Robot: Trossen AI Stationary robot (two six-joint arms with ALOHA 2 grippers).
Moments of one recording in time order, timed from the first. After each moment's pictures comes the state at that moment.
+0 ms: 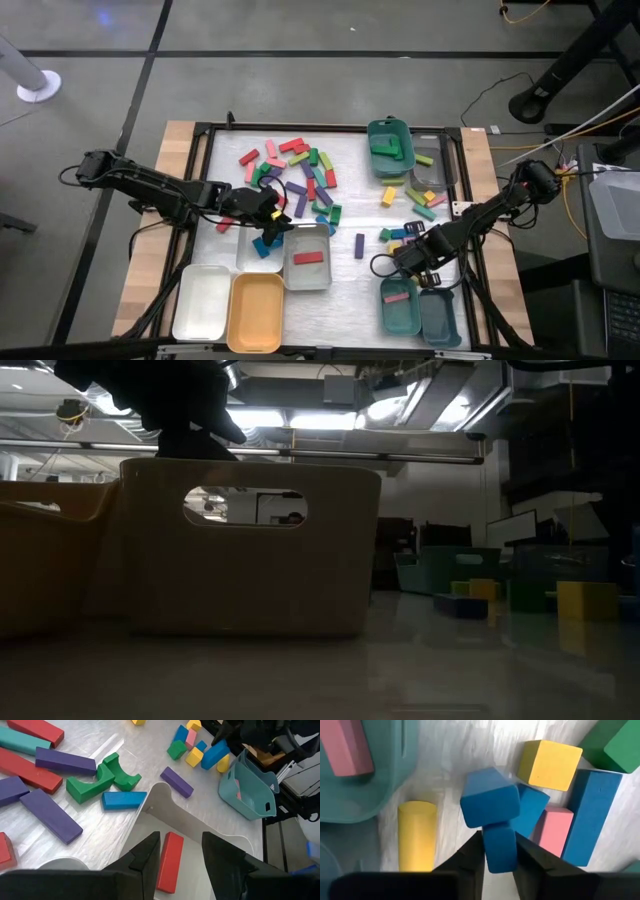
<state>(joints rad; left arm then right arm) -0.16 1.15 0.65 -0.07 -0.12 -0.72 0.56 1.45 0.89 -0.99 0.01 0.36</state>
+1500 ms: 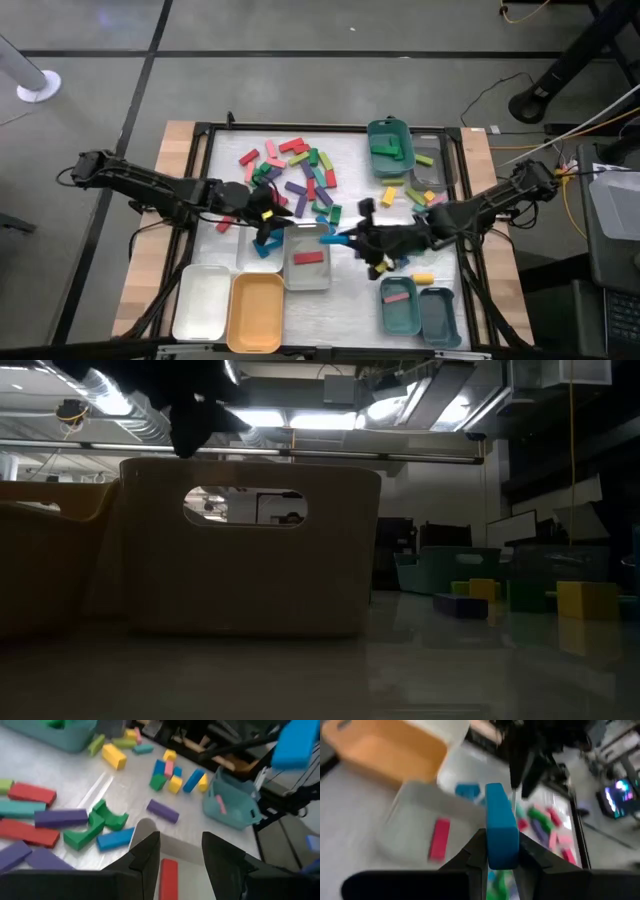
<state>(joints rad) -0.16 1.07 0.65 0.00 -0.14 -0.50 0.43 1.48 1.30 -0.41 0.44 -0.25</state>
